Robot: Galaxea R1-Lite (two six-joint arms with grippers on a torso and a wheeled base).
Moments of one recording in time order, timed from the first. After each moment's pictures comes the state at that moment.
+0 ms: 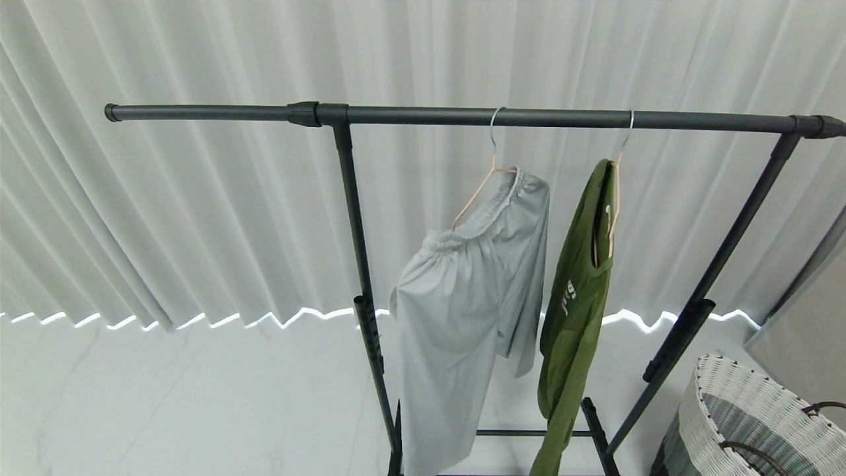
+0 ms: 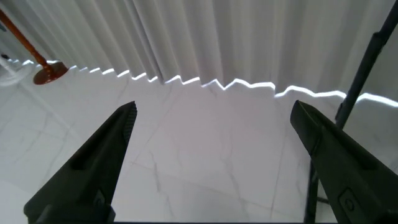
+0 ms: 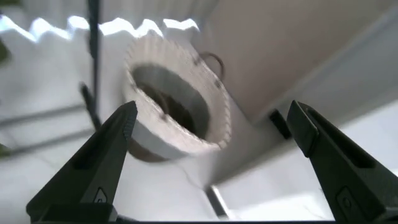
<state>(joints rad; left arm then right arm) 0.11 0.10 -0.01 -0.03 0.26 0.18 0.00 0.00 -0.20 0.34 -0.50 -0.15</state>
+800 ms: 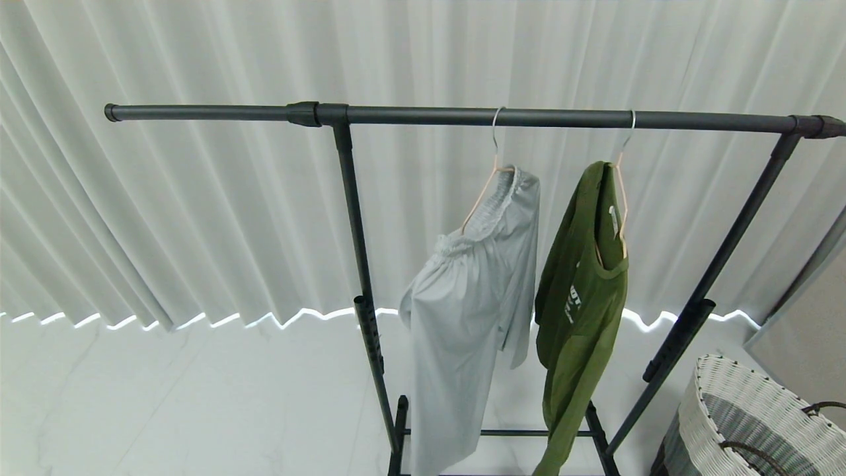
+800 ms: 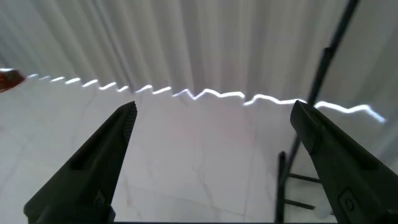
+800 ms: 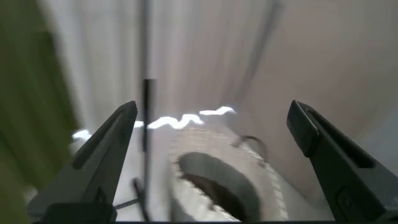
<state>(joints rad) 0.12 0.09 0.00 -0.04 0.03 0.10 0.00 0.00 -0.01 -0.13 -0.25 -0.12</state>
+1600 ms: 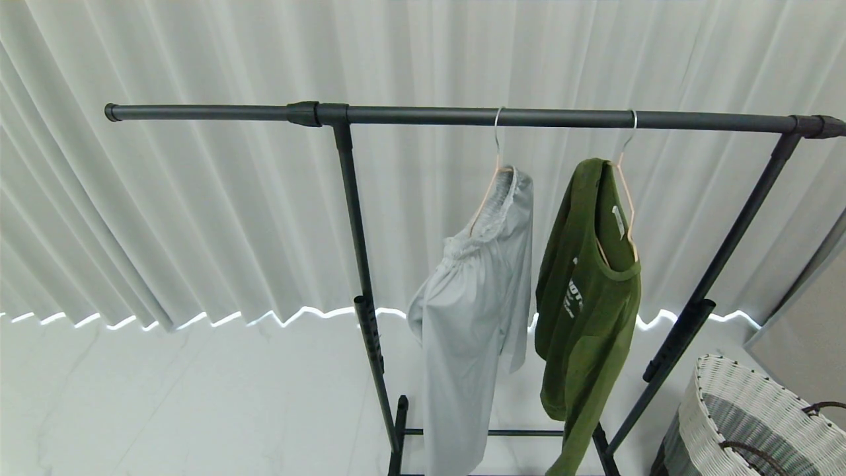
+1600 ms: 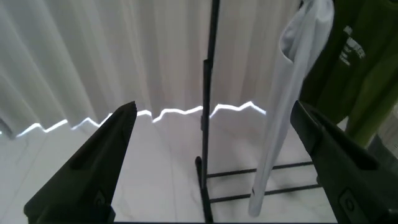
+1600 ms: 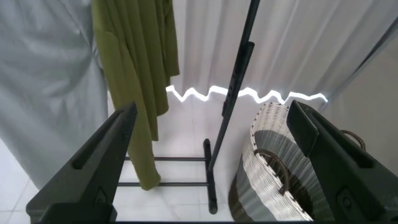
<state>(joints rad) 0.00 0.01 0.00 -0.03 -0.19 0.03 0.00 0.00 0.00 0.02 0.03 -0.02</state>
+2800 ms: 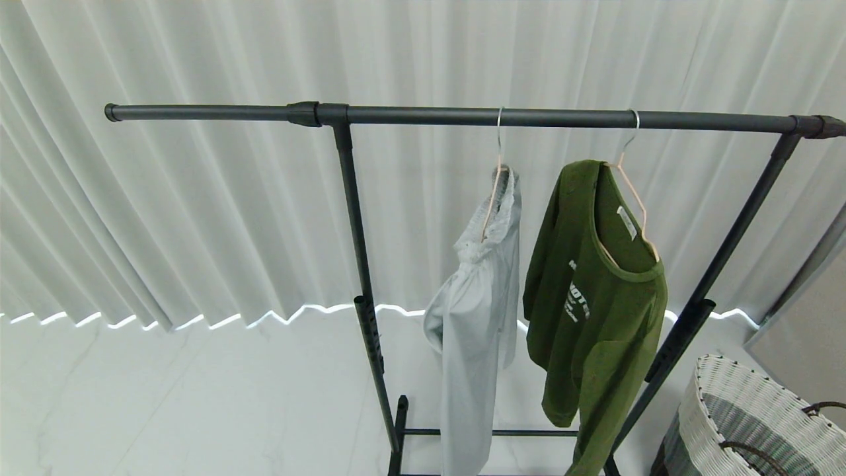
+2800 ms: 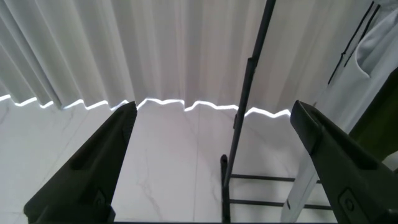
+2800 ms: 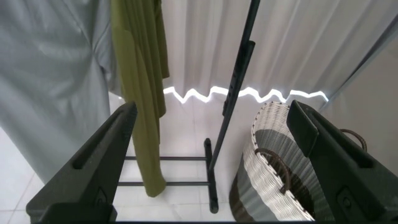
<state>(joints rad) 0.01 0.00 0.00 0.00 -0.01 0.01 0.00 0.00 0.00 0.02 0.03 -0.02</state>
